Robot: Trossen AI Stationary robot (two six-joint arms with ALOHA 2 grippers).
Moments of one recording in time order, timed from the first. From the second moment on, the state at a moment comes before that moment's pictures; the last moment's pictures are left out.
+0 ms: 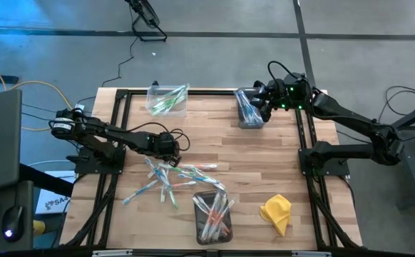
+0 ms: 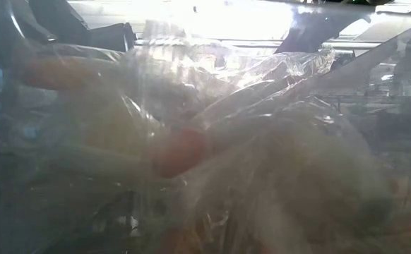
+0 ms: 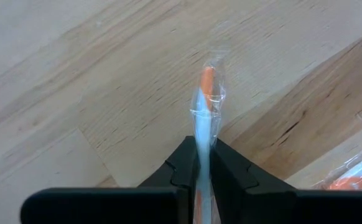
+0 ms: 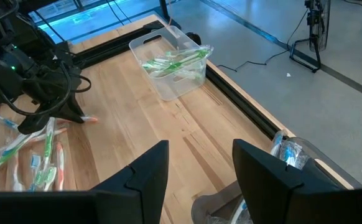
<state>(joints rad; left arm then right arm) 0.00 1.47 0.66 -0.46 -0.24 -0.97 -0.64 1.04 0.90 -0.34 -0.21 0.07</state>
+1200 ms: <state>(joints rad) 0.00 1.48 0.86 -0.50 -0.39 -0.80 -0.64 1.04 0.90 -0.34 -0.21 0.07</state>
